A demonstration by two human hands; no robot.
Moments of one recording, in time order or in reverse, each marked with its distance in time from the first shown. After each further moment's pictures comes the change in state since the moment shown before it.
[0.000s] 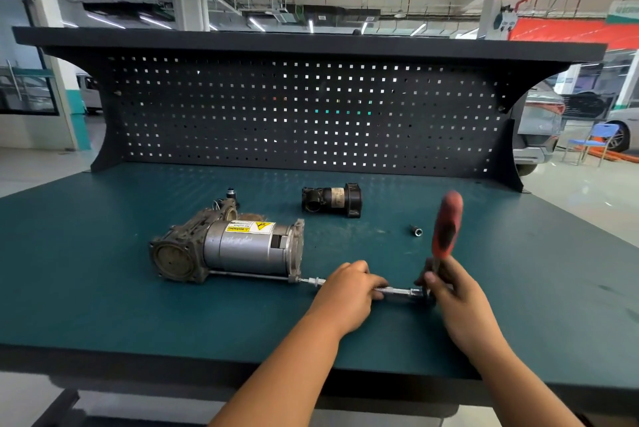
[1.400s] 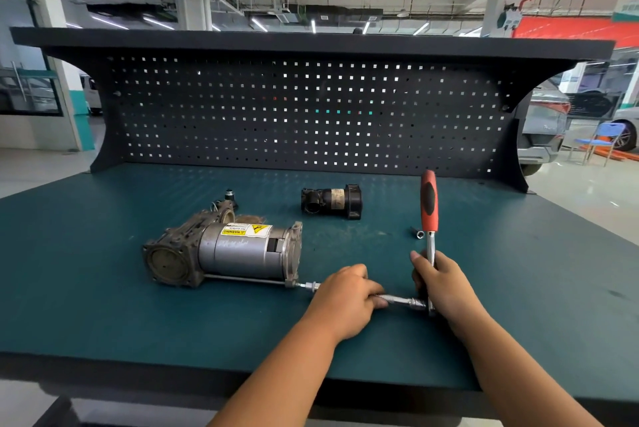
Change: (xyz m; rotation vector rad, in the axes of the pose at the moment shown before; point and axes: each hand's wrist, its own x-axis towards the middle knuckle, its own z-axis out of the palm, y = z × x) left_hand 0.002 -0.001 -0.003 -0.005 -0.001 -0.020; right_hand 0.047 0.017 0.017 0.160 -0.057 0.214
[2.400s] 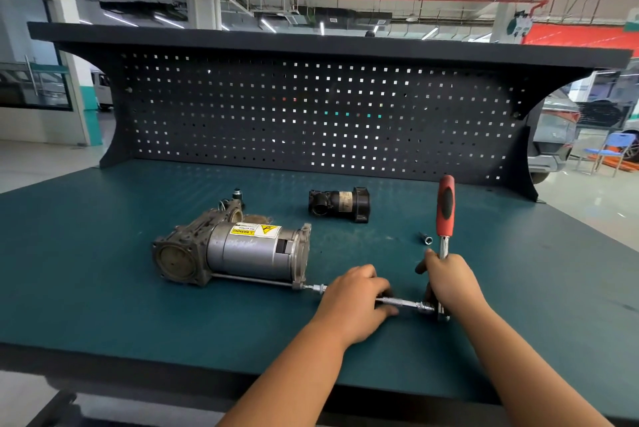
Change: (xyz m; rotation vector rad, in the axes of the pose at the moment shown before) left_hand 0.000 -0.001 0.001 0.005 0.090 0.023; right_hand 0.021 -0.014 0.005 -0.405 0.131 0.149
